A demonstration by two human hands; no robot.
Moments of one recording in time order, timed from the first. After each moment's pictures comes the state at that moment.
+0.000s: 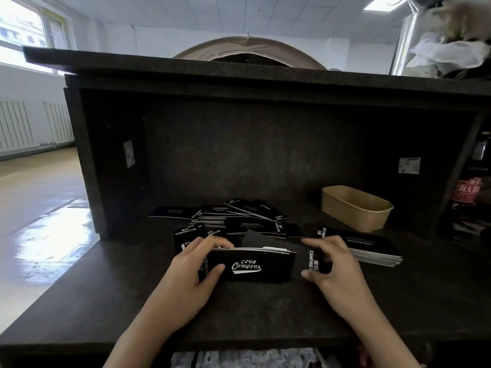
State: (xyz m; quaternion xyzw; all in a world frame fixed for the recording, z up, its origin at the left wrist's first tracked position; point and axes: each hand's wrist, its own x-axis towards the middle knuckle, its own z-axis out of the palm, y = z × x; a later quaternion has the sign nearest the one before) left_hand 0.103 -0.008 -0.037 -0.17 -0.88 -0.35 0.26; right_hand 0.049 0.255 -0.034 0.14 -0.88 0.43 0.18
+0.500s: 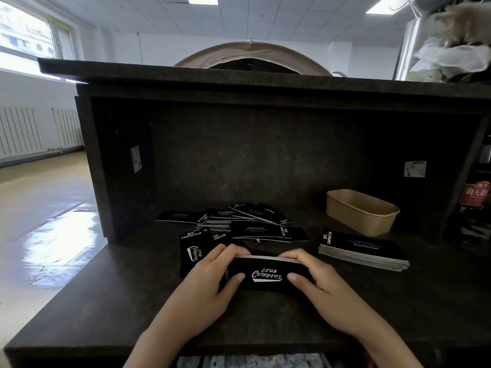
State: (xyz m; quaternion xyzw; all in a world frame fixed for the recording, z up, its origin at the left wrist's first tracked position) left_hand 0.097 0.004 -0.038 -0.20 -0.91 -0.30 0.23; right_hand 0.067 0.237 -0.021 0.31 -0.86 0.41 0.02
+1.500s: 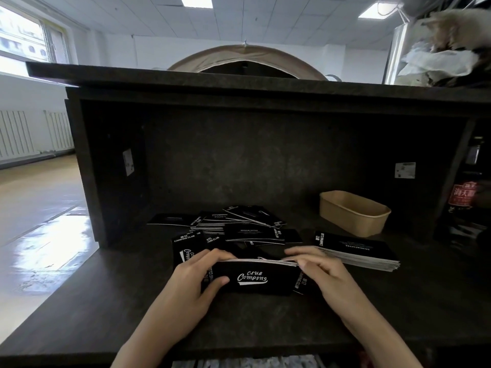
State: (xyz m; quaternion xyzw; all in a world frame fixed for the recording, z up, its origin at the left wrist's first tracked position) left_hand 0.104 -0.006 -0.036 -0.20 -0.89 -0.33 0.26; right_hand 0.053 0.248 -0.027 0.21 -0.81 0.54 0.05
